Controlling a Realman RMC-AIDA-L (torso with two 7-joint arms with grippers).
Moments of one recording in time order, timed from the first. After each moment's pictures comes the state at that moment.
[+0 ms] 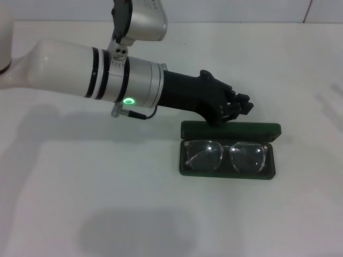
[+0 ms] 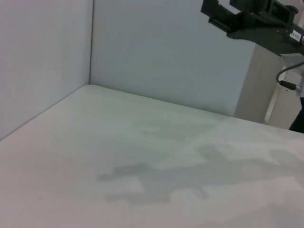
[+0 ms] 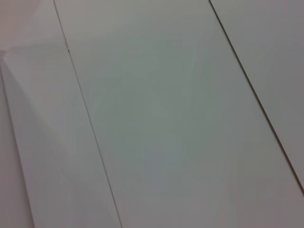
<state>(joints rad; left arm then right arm) -0.76 -2.10 1.44 0.75 1.68 1.22 -1.65 0.26 1.99 -0.45 -0.54 -1.29 -1.77 1.29</state>
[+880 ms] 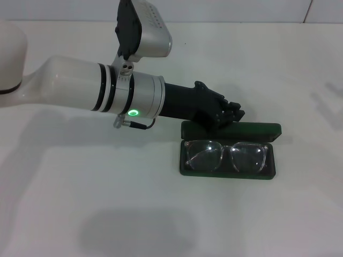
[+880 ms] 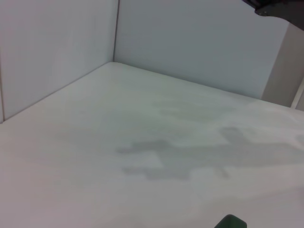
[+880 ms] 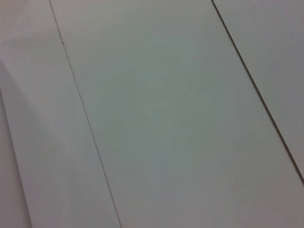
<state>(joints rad) -0.76 -2.10 1.51 0.65 1.63 1.09 -1.62 0.29 1.99 -0.46 -0.48 -1.29 -1.74 1.24</state>
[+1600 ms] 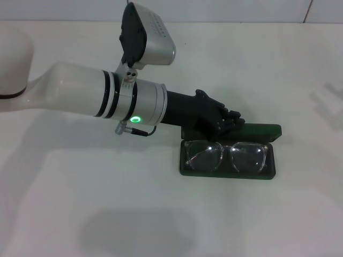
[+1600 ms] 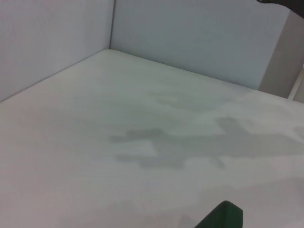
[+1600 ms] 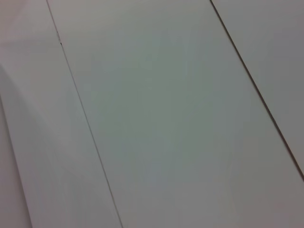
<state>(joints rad) -0.77 -2.10 1.55 0.61 1.61 1.08 -1.62 0.29 1.99 -0.46 -0.47 -1.29 -1.74 1.24</state>
